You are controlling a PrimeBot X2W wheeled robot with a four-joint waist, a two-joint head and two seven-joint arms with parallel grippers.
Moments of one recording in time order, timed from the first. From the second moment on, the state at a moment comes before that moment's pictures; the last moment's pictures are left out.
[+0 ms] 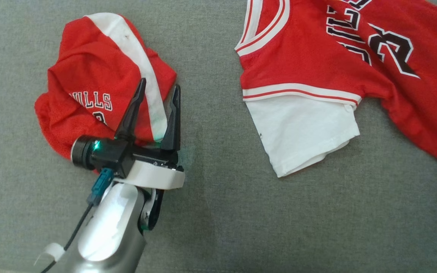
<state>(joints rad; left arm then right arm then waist) -0.40 0.09 -0.41 0.25 -0.28 0.07 -0.25 -0.84 -0.35 -0.36 0.81 -0.09 0.13 0.24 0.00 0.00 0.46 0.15</state>
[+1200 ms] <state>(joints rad) -0.40 0.04 -0.35 0.21 -0.26 0.04 -0.25 -1.00 -0.38 -0.32 0.85 -0.23 0.13 -0.15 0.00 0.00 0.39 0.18</state>
